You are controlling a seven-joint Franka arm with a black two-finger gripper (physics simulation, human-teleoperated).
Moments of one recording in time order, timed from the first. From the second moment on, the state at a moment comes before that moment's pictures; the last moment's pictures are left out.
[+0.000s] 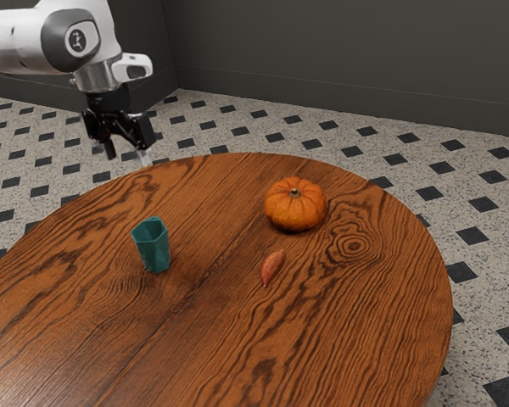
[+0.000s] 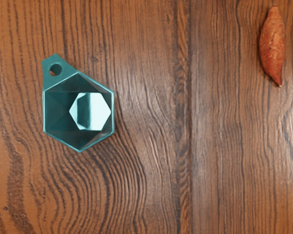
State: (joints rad) arm -0.08 0.07 0.21 -1.64 -0.07 1.68 0.15
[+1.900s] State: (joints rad) arm 0.08 0.76 0.17 -1.23 -0.01 1.84 -0.09
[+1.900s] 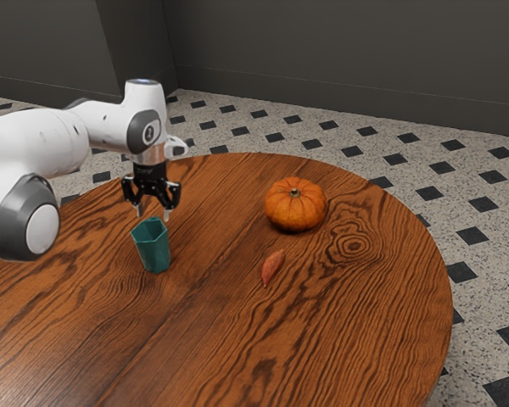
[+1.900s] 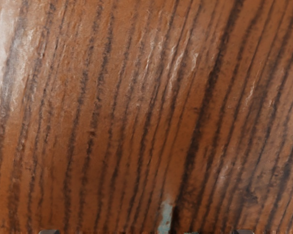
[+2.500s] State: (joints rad) arm 0.08 0.78 0.17 -1.25 -0.01 1.80 -0.08
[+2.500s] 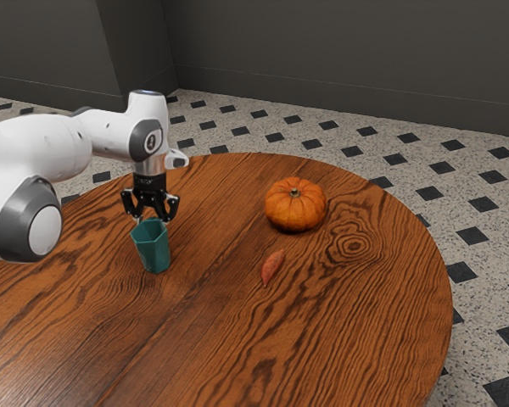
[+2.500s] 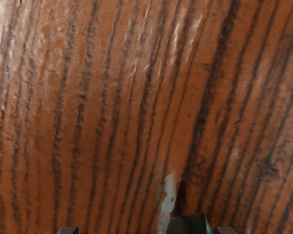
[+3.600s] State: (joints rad) arm -0.01 0.73 0.11 -1.21 0.13 1.53 -0.14
